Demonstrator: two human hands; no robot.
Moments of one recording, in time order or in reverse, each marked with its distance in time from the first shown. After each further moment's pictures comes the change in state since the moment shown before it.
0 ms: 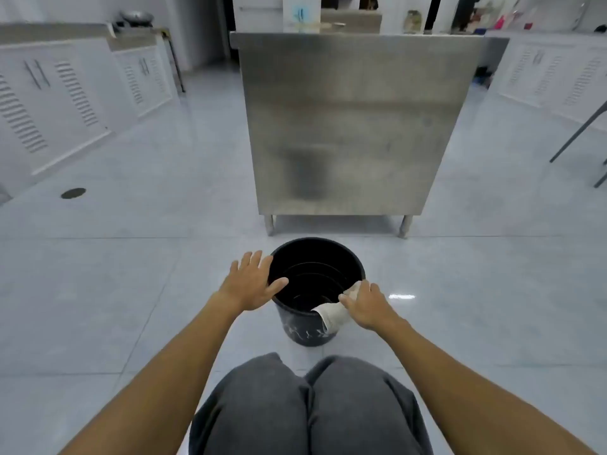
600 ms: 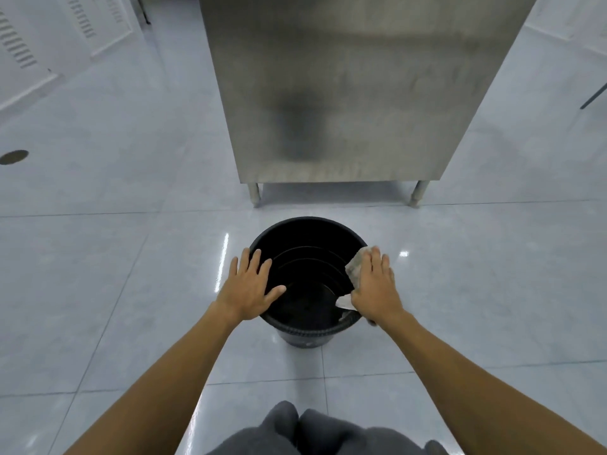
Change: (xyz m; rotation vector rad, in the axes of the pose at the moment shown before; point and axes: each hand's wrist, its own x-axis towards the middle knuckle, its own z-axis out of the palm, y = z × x) left_hand 0.133 -0.039 0.131 0.124 -0.095 0.049; right_hand 0.145 0.035 0.049 -0.179 0.090 -0.093
